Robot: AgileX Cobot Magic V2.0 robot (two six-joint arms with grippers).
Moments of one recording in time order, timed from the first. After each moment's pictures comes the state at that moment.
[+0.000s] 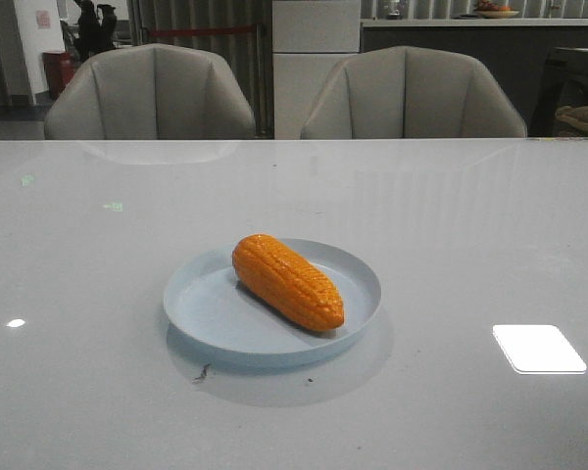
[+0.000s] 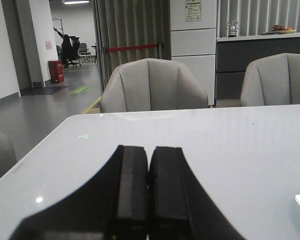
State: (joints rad) left arm -0.03 0.00 0.01 -0.10 0.00 0.18; right arm 0.03 0.50 -0.73 0.06 0.87 -0.11
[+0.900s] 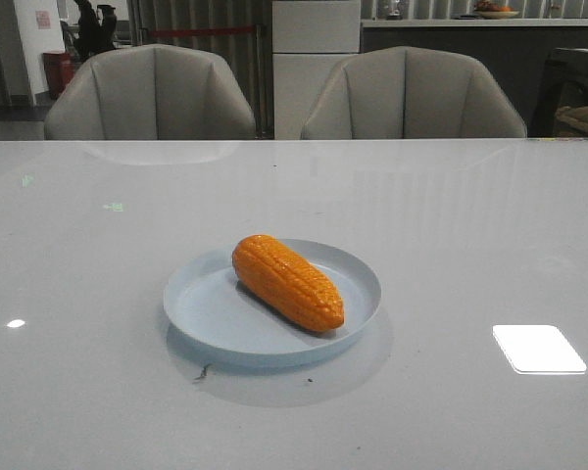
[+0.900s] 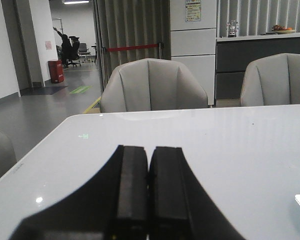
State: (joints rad) left arm -0.03 0.00 0.01 -0.10 0.00 0.18; right arm 0.03 -0.01 0.02 0.06 0.01 -0.11
